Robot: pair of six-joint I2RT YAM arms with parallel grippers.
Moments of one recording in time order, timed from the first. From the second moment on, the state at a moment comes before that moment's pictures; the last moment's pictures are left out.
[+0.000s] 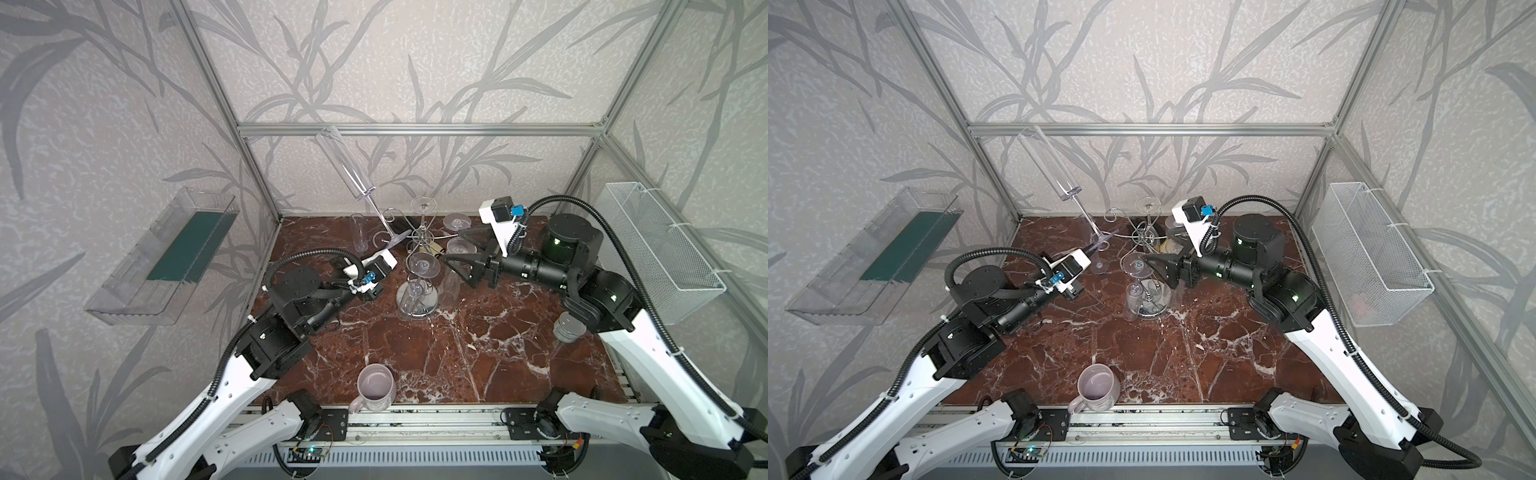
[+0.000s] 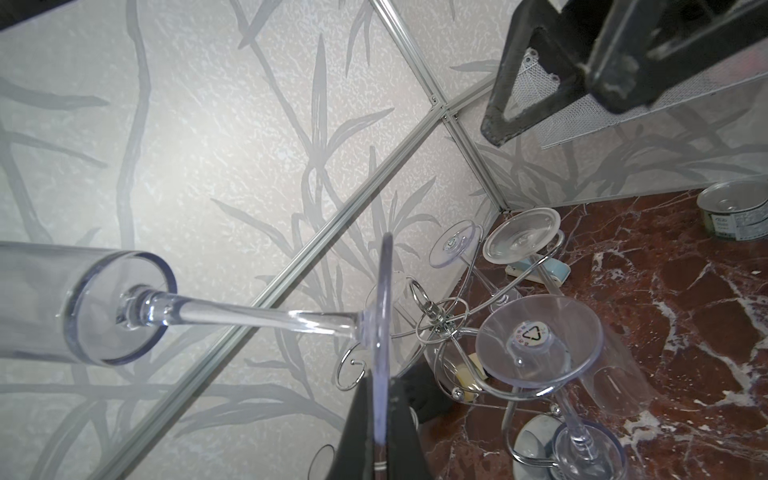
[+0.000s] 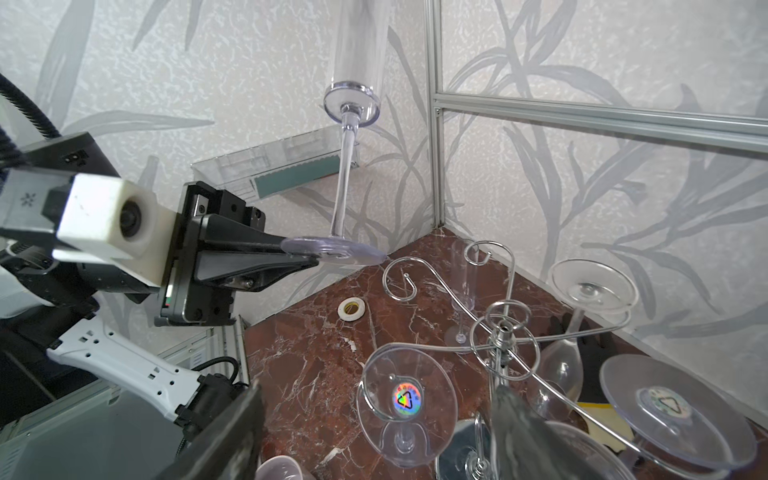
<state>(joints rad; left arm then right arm) -0.76 0.84 1.09 -0.21 -0.05 0.72 0.68 1.14 1.51 -0.51 -0.43 0.11</state>
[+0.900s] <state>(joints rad) -1.05 0.99 1.08 -0.09 -0.24 1.29 0.68 1.26 1.61 -0.46 -0.56 0.16</state>
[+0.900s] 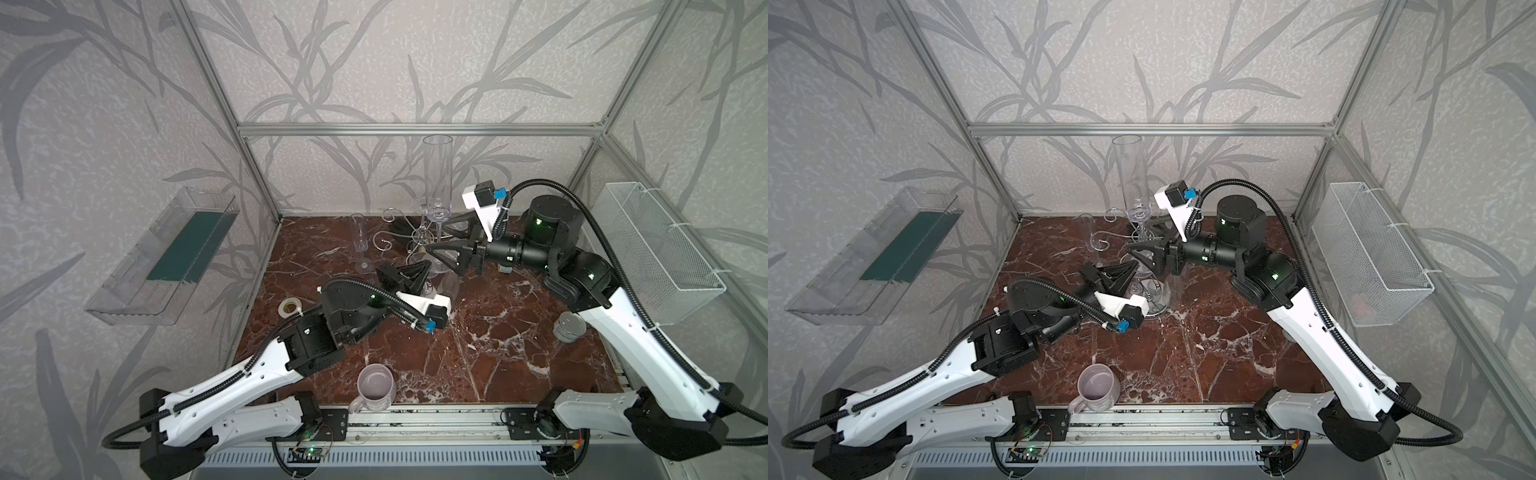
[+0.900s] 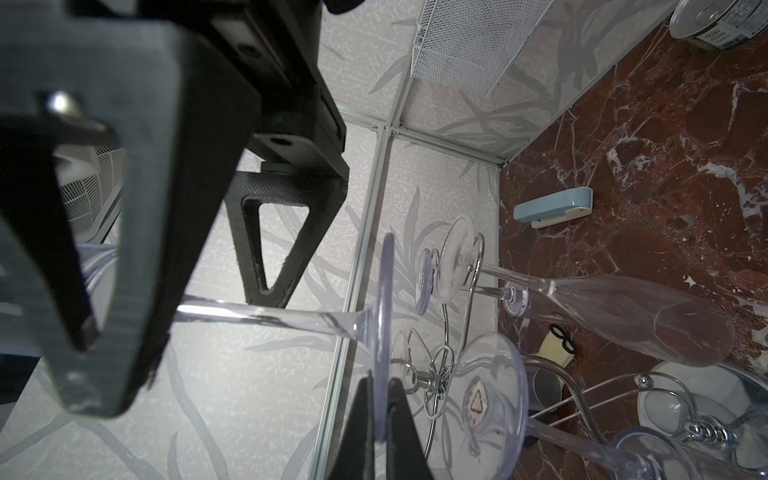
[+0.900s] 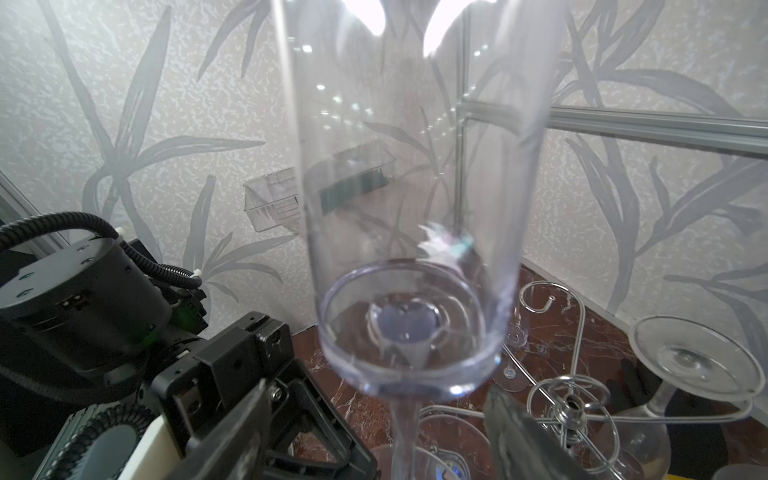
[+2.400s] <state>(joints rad) -1.09 0.96 1.15 -0.04 -0.27 0.88 0.68 1.21 1.54 -0.44 -0.43 0.02</state>
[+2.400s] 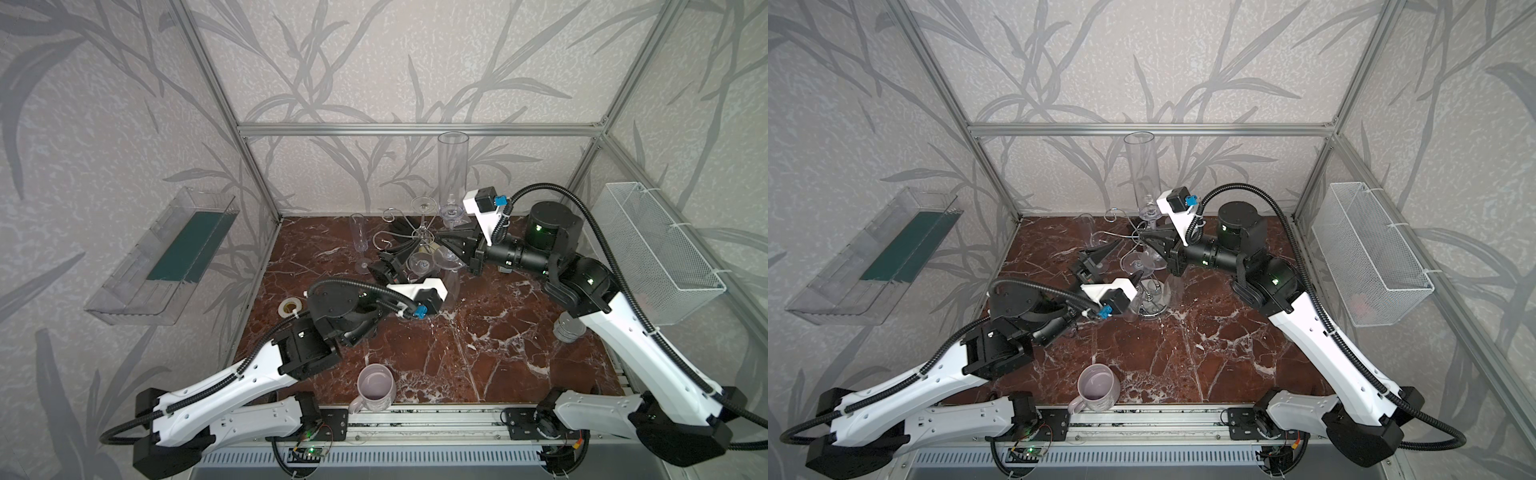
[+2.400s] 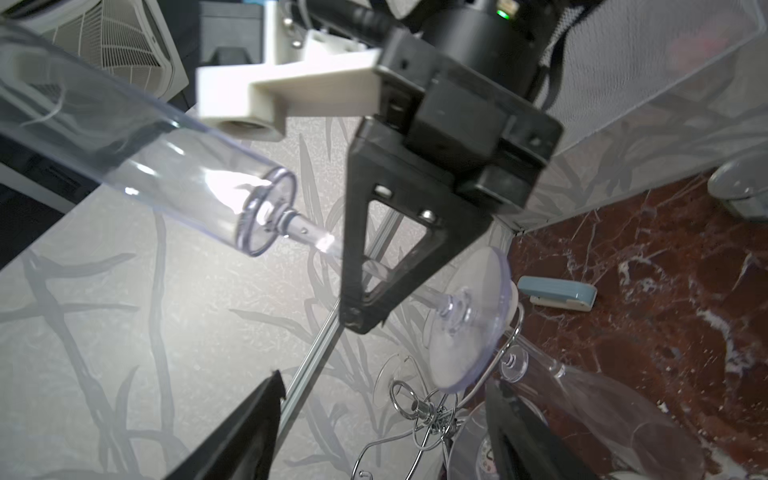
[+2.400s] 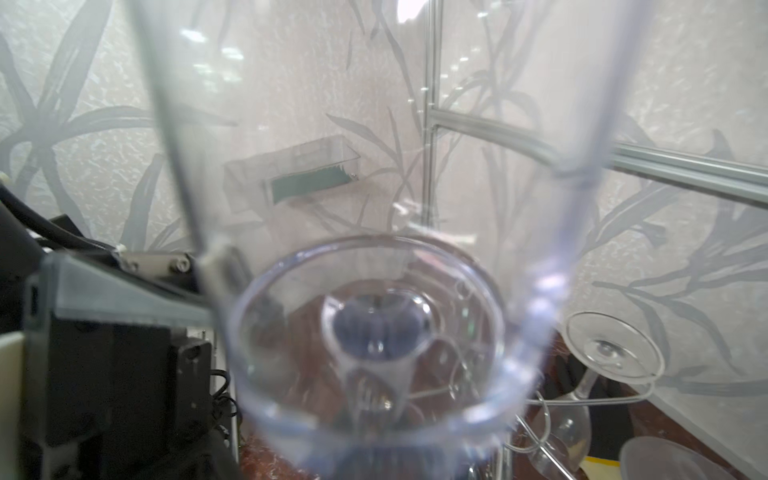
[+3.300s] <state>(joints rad) -0.80 1.14 1.43 -0.11 0.38 -0.16 0.68 1.03 1.37 -0.59 -0.47 -0.07</state>
